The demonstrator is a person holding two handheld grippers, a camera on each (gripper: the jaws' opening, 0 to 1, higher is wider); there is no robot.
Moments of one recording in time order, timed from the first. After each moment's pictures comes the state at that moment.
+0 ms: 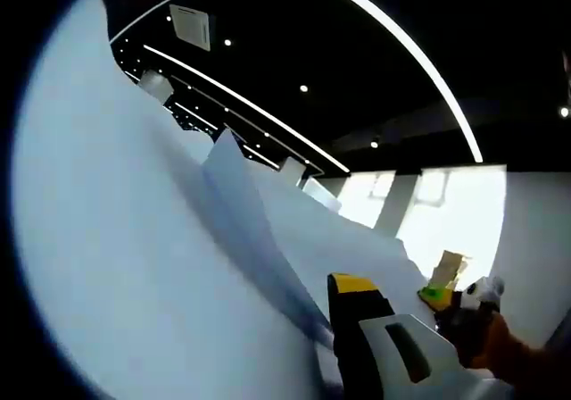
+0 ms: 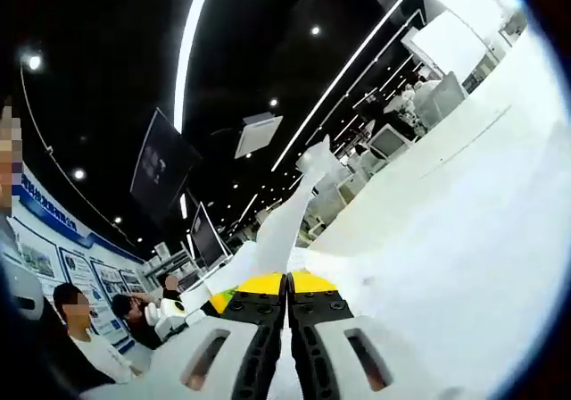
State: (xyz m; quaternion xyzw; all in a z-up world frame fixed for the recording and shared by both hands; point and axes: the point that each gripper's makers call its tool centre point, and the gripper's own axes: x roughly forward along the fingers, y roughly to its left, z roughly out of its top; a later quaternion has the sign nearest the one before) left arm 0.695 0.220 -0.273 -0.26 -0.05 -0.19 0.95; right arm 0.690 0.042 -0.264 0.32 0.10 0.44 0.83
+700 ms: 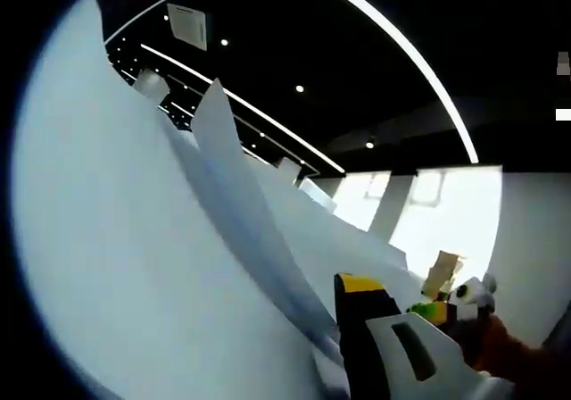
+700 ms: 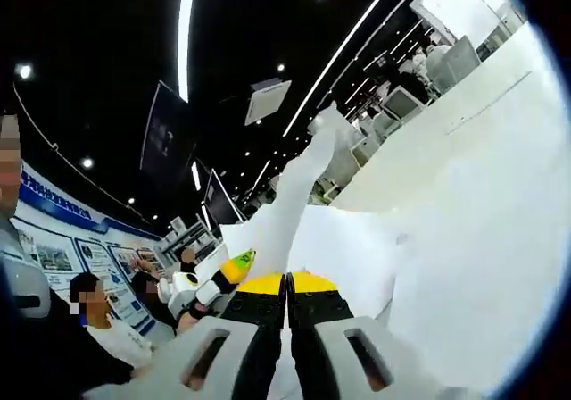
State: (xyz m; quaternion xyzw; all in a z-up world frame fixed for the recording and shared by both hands) left arm 0.695 0.216 -0.271 -0.26 -0.05 -0.20 0.94; right arm 0.668 0.075 -0.279 0.30 0.16 0.50 0.80
